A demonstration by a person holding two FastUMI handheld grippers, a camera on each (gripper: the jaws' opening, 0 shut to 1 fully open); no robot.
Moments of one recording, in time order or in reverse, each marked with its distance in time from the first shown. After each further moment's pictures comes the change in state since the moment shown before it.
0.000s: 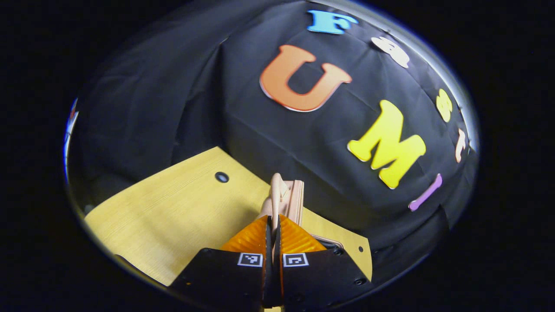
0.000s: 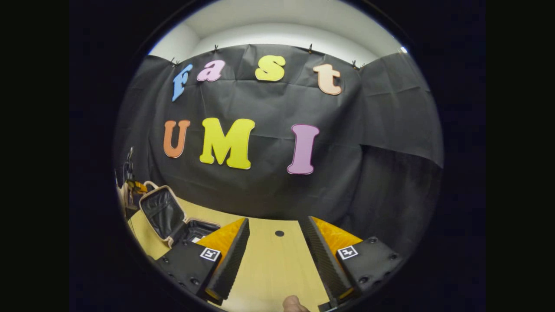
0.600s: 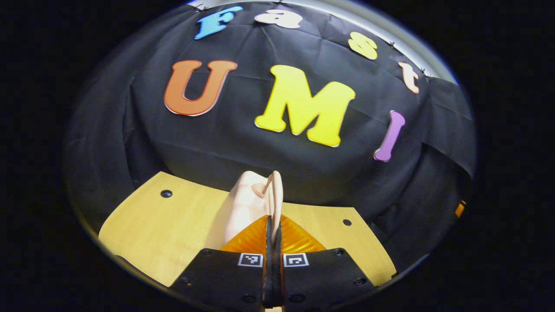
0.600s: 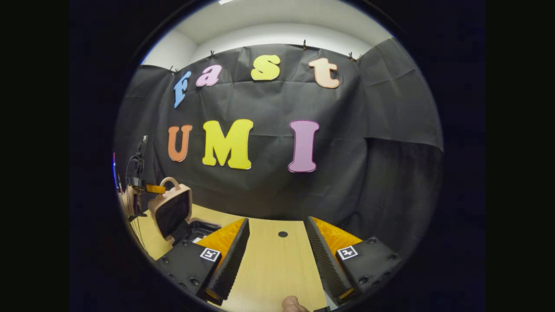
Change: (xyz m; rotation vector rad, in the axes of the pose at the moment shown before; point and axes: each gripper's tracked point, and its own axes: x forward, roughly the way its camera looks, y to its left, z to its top) left arm -0.013 -0.197 -0.080 0.358 0.042 -0.181; right arm 0.021 -0.046 -0.019 0.055 0.016 0.080
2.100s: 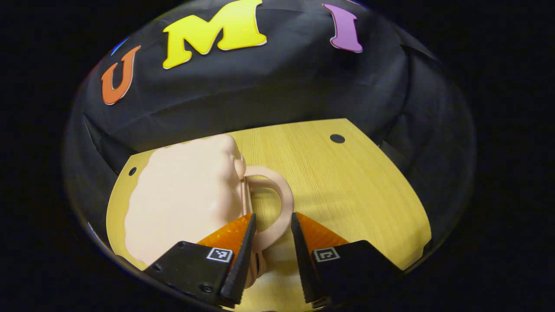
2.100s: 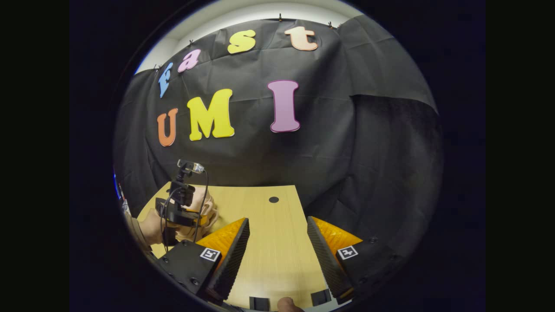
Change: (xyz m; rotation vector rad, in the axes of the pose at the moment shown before) left arm 0.078 -0.150 -0.190 0.301 0.375 0.088; right arm -0.008 -0.053 -0.084 0.093 0.199 -0.053
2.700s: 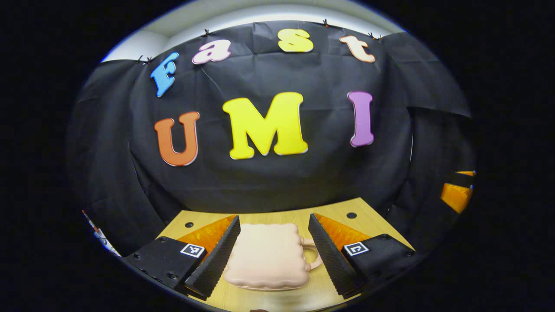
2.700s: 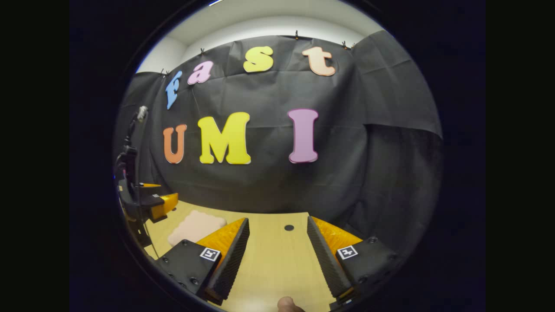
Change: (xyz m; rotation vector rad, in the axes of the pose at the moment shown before) left arm -0.242 0.094 0.141 -0.018 -0.512 0.173; right arm 0.009 0.106 0.096 -0.029 -0.181 0.041
